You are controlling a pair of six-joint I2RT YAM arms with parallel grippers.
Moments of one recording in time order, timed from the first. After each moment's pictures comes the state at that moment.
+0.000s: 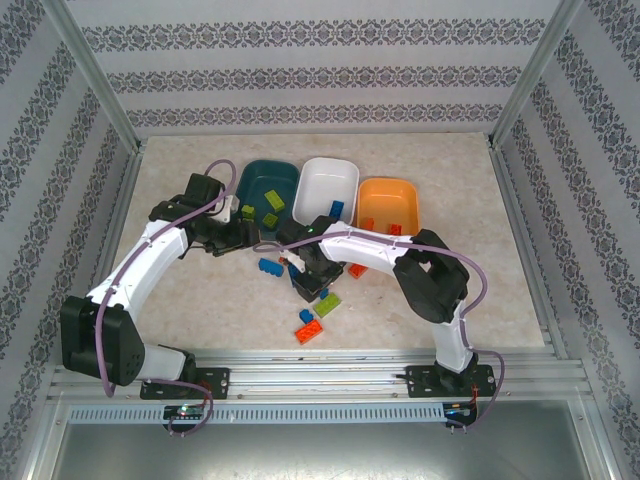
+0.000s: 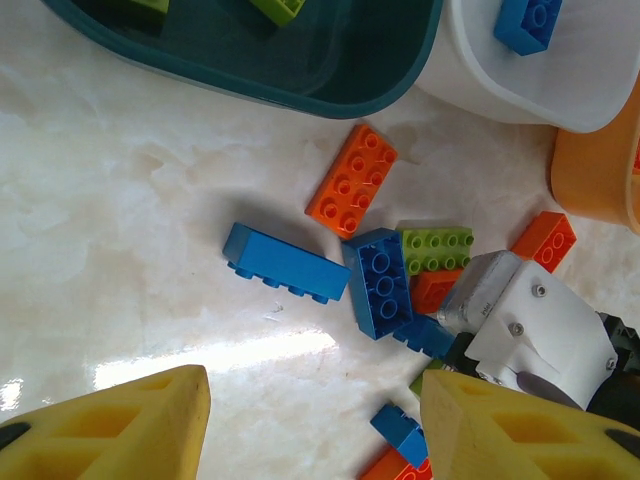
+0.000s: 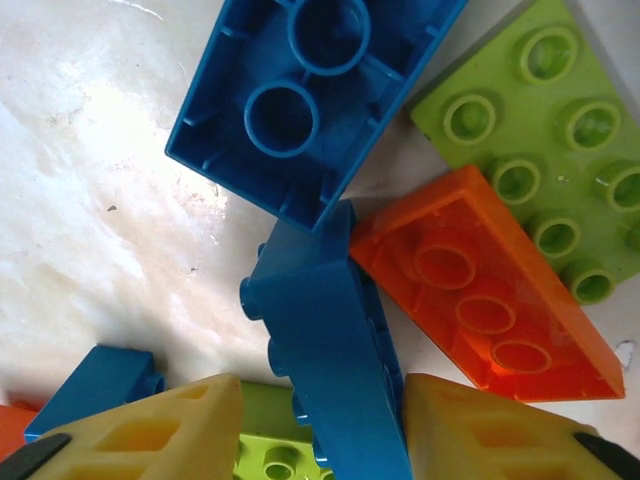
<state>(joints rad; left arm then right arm) -0.19 1.37 1.11 -0.89 0.36 -0.42 0.90 2.01 1.48 -1.03 -0.08 0.12</state>
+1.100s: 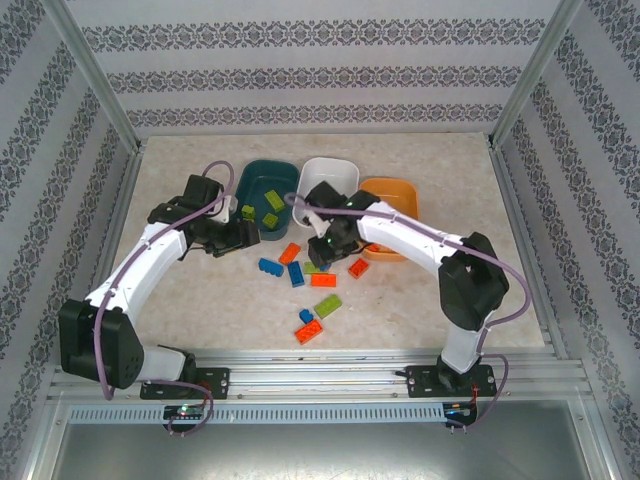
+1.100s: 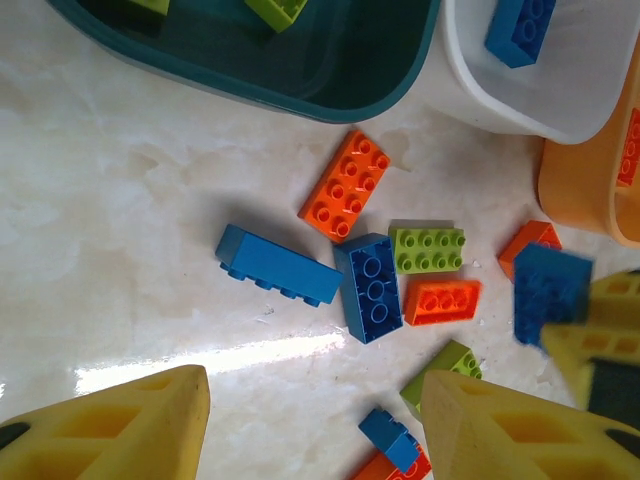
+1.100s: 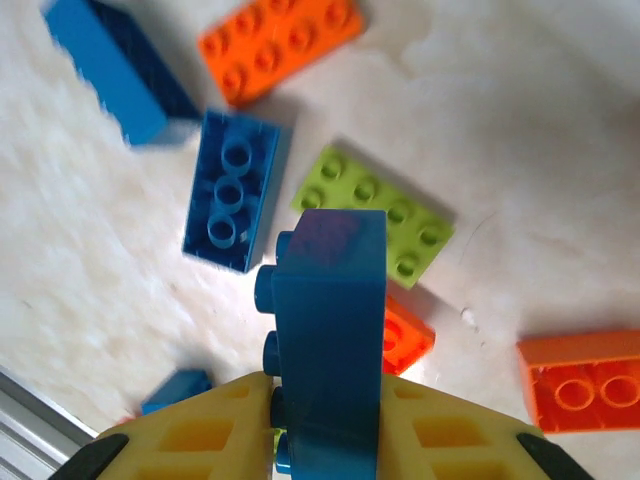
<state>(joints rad) -0.19 1.35 1.10 -0.86 0.37 -0.45 0.71 1.81 1.47 -0.94 -0.21 0.29</state>
